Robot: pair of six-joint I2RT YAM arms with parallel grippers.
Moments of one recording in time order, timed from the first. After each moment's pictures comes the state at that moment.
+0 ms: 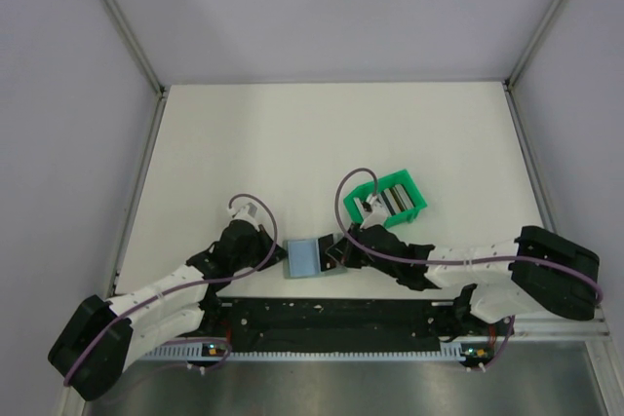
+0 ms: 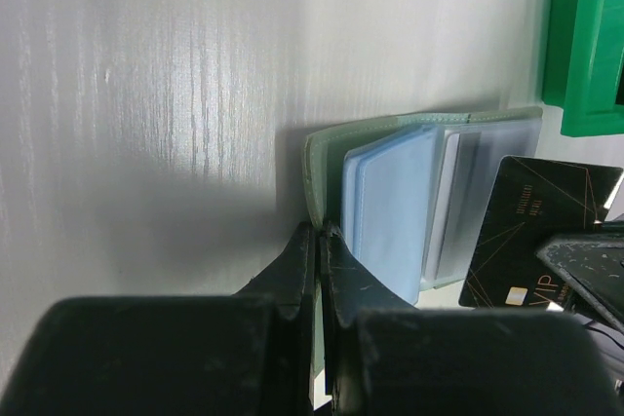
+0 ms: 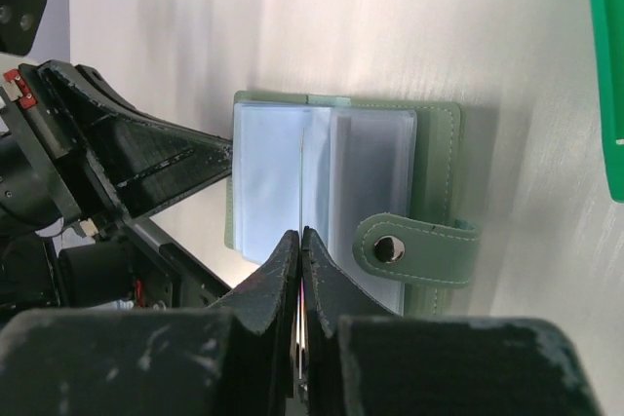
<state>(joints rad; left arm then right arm) -0.62 0.88 0.14 0.04 0.10 -0.98 1.14 1.33 0.40 0.39 0.25 1.11</state>
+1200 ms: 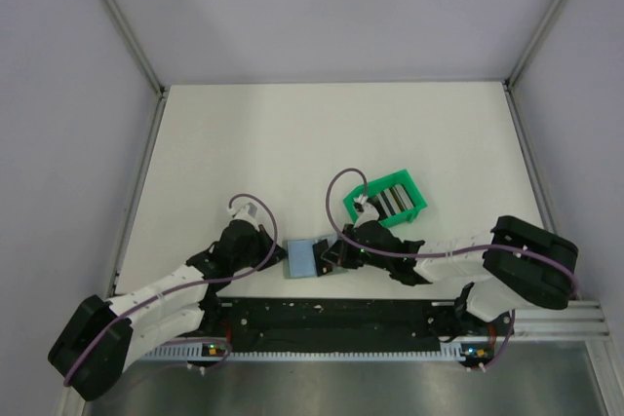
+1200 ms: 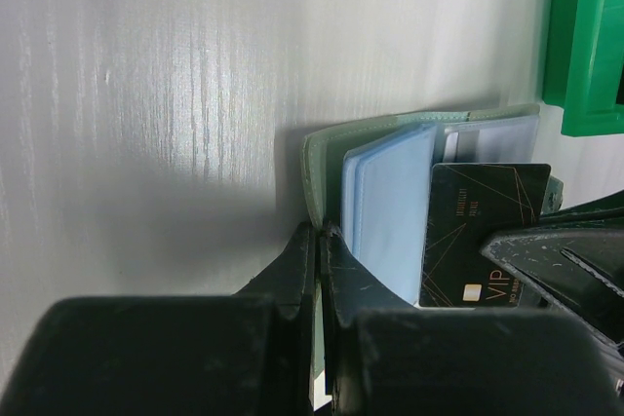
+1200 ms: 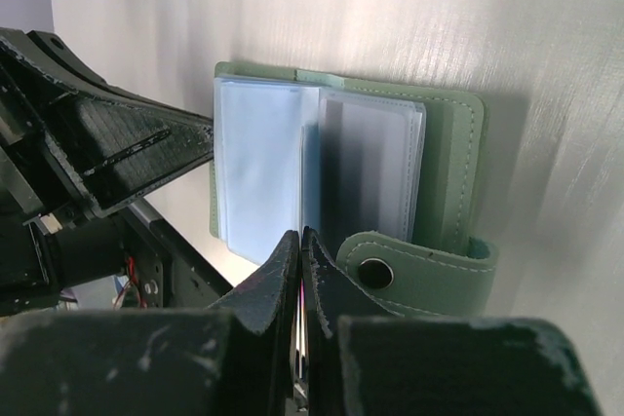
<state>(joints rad) -0.62 0.88 0.14 0.04 0.10 -0.97 1.08 1.45 0.41 0.47 0.09 1.10</state>
